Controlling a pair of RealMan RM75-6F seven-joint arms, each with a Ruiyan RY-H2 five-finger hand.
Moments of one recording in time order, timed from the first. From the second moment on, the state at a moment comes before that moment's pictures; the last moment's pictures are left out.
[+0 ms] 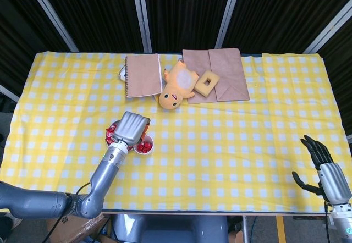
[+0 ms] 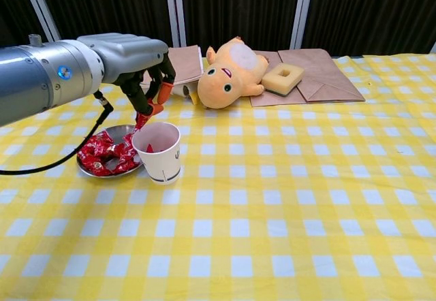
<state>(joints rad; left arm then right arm) -0.99 -1.56 -0.22 -1.76 0.64 1.19 0.92 0.10 -1.16 0.00 -1.36 -1.64 1.55 0.58</state>
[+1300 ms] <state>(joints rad) -0.94 -1.45 -0.14 -1.77 0.59 1.18 0.87 0.10 -1.16 0.00 -1.36 -1.64 1.55 0.59</state>
